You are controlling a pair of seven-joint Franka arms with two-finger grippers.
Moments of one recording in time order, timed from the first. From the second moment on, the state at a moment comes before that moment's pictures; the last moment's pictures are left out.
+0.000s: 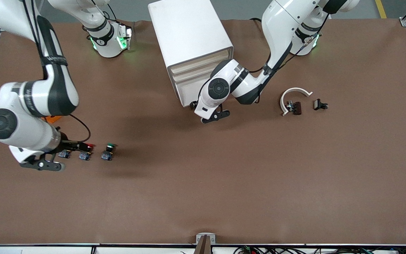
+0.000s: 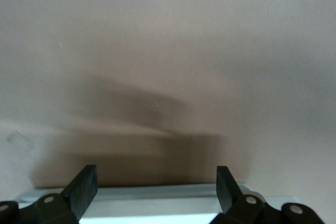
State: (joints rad) left arm -0.58 0.65 -0.32 -1.71 -0.20 2.23 -1.07; right arm 0.11 0.36 -0.06 -1.61 -0.08 1.87 0.17
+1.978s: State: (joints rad) left arm -0.67 0.66 -0.32 -1.71 -0.35 2.24 -1.17; right arm -0.05 0.08 -0.06 -1.61 -0.03 1.60 -0.15
